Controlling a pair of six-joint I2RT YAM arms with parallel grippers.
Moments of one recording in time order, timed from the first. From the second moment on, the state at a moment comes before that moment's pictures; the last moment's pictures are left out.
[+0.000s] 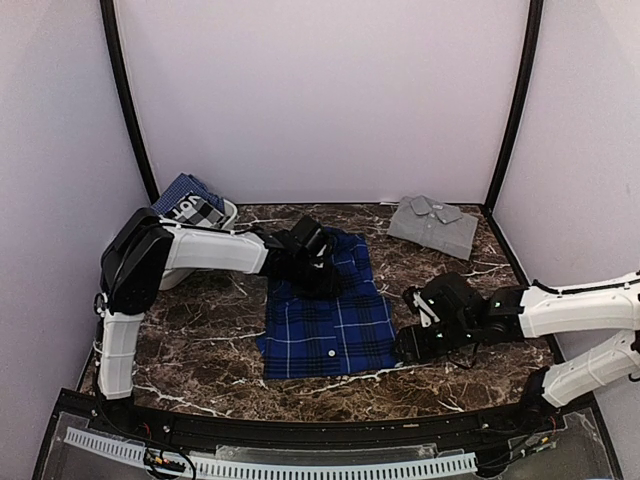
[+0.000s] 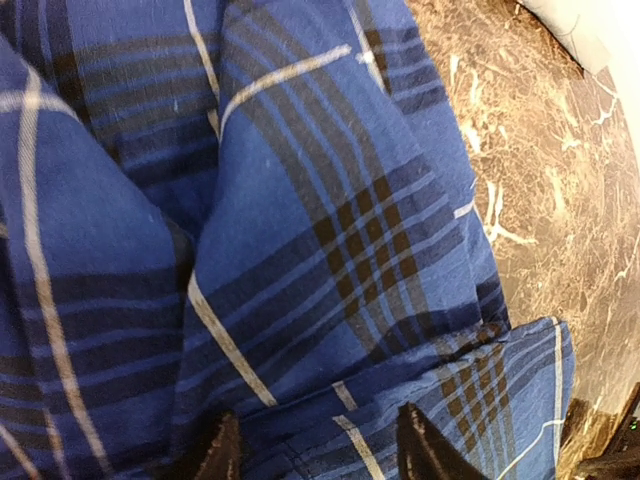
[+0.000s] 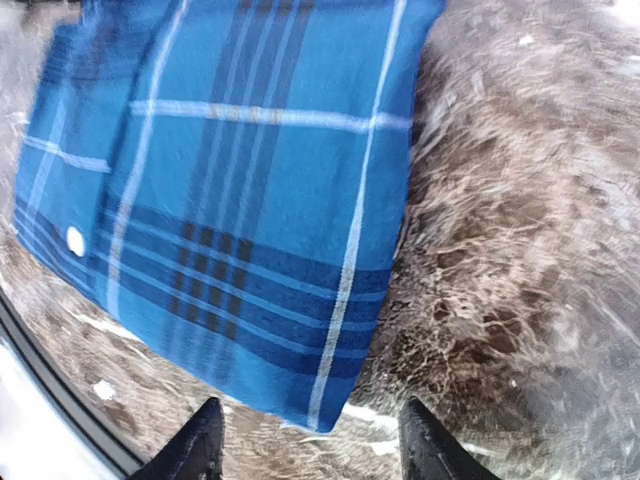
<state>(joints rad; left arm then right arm) -0.84 2.14 1.53 -0.33 0.06 -0.67 0.94 1.25 0.59 -0.35 -0.03 0.65</state>
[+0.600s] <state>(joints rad) -0.76 1.46 0.91 -0.36 0.12 -0.77 0.81 1.12 0.42 -0.23 -0.18 0.75</state>
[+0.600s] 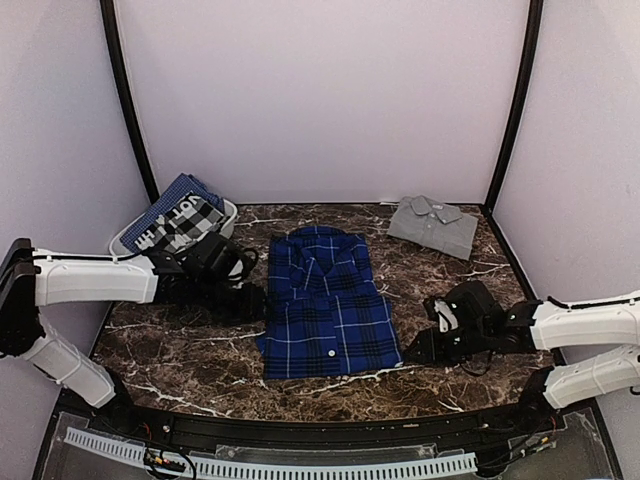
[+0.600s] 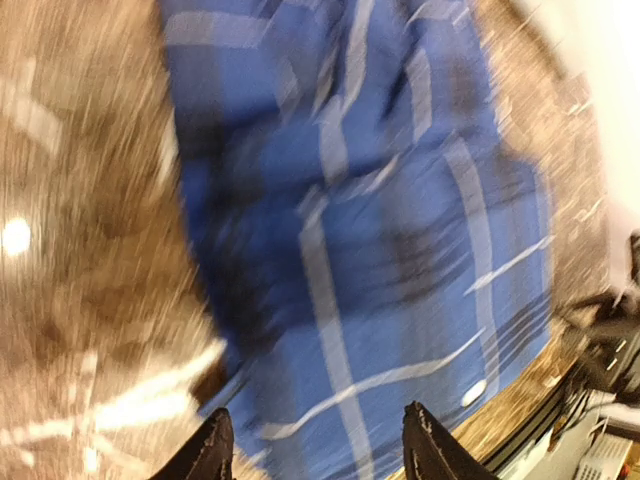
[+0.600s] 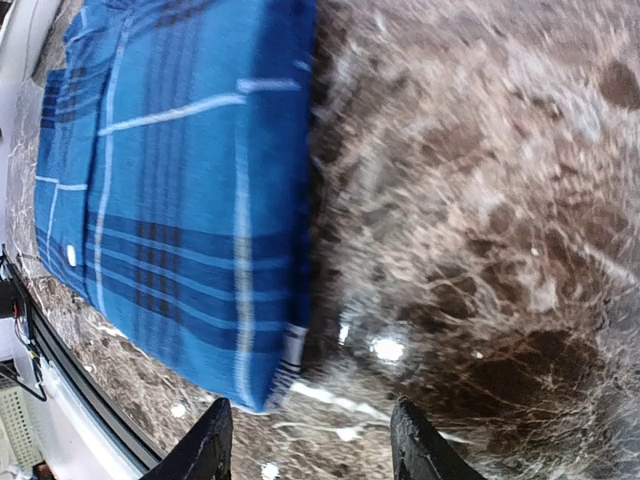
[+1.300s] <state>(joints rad) -0.77 1.29 0.40 -0.03 0.42 -1.01 0.76 1.14 0.27 0.01 -0.38 0.86</state>
